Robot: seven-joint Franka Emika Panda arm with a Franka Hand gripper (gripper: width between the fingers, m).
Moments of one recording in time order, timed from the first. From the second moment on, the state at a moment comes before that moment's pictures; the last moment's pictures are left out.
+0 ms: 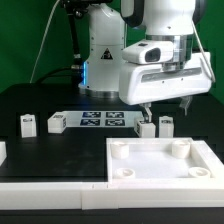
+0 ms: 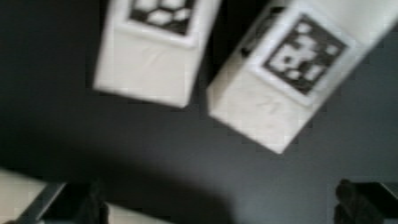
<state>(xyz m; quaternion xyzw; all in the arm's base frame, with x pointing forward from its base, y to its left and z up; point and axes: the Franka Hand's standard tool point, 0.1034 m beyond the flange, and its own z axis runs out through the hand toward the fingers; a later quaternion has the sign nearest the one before) 0.434 0.113 0.044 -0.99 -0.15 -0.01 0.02</state>
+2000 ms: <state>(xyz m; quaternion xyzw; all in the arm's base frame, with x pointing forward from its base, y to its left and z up) 0.404 0.121 0.037 -0.87 0.03 0.49 0.02</state>
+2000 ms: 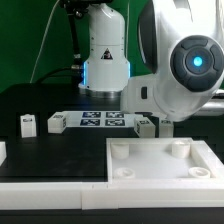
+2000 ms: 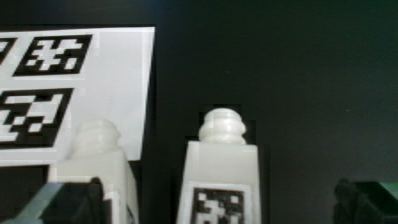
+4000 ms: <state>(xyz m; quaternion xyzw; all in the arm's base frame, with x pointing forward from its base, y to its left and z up) 0.393 0.123 0.014 -0.88 0.02 0.48 0.02</state>
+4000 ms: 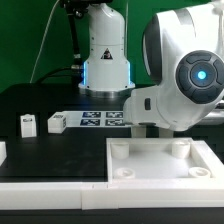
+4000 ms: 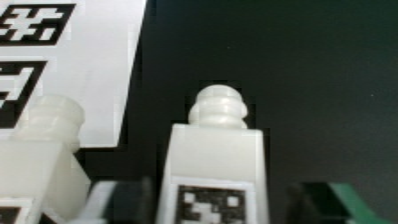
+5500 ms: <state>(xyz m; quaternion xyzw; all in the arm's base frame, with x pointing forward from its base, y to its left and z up) 0.437 0.131 0.082 -0.93 0.01 0.37 0.03</state>
